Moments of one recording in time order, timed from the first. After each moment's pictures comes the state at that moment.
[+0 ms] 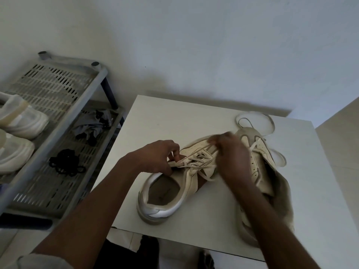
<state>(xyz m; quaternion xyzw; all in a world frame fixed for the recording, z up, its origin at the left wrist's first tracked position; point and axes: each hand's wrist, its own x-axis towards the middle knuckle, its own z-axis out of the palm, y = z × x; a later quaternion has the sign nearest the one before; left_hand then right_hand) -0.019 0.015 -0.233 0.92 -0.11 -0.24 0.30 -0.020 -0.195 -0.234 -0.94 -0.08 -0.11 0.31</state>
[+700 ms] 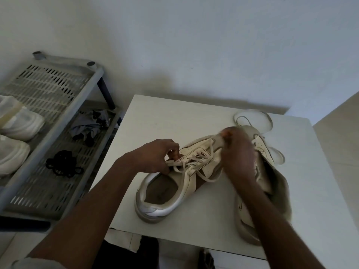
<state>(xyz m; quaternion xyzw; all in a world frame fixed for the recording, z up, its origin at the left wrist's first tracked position) -0.016 0.018 -0.239 0.91 -0.14 -0.23 0.32 -0.018 -0.200 -0.231 -0.92 0.03 -0.15 0.36</state>
